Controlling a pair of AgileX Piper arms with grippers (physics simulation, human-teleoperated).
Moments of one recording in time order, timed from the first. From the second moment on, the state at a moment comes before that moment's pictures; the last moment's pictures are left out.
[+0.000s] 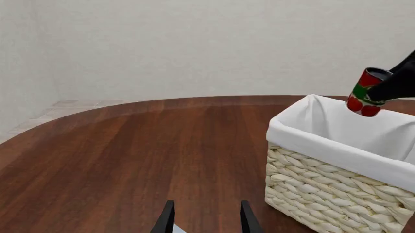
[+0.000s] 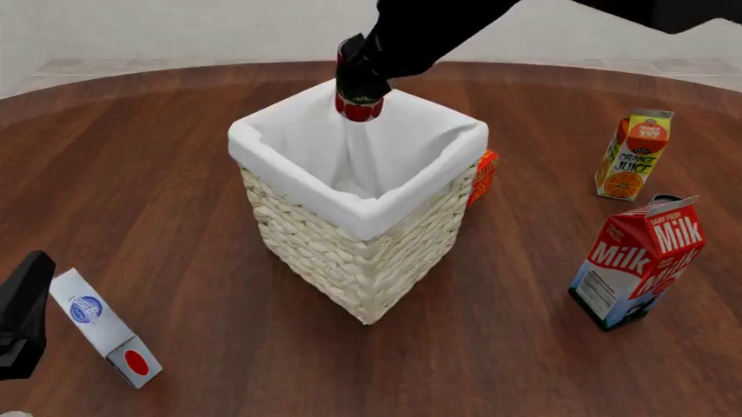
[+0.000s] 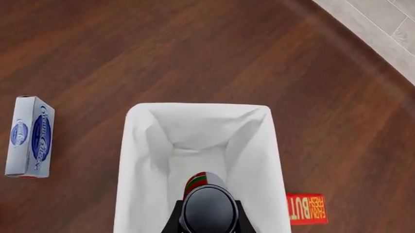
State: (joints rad) left arm 0.00 0.00 0.00 0.00 0.00; right arm 0.67 1.72 -1.71 0.79 -0.19
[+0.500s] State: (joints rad) left arm 0.00 0.00 0.00 0.00 0.00; right arm 0.67 1.77 -1.69 0.76 -0.18
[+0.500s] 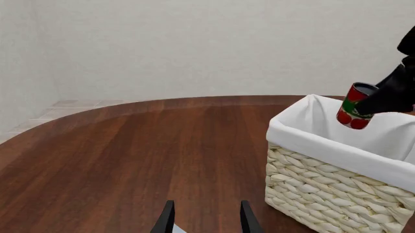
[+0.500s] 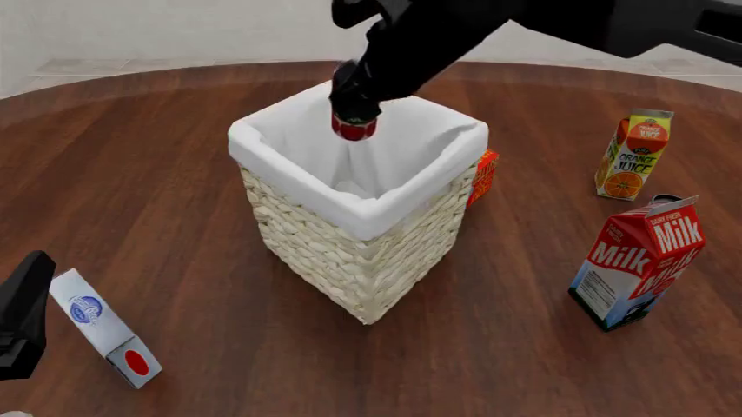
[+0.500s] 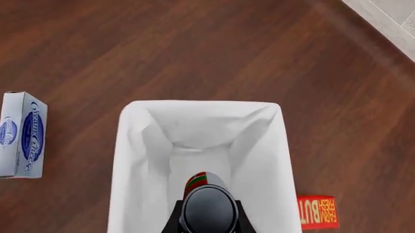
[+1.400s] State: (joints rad) left arm 0.00 0.00 0.00 0.00 0.00; right arm 0.65 1.85 -1.65 0.73 -0.18
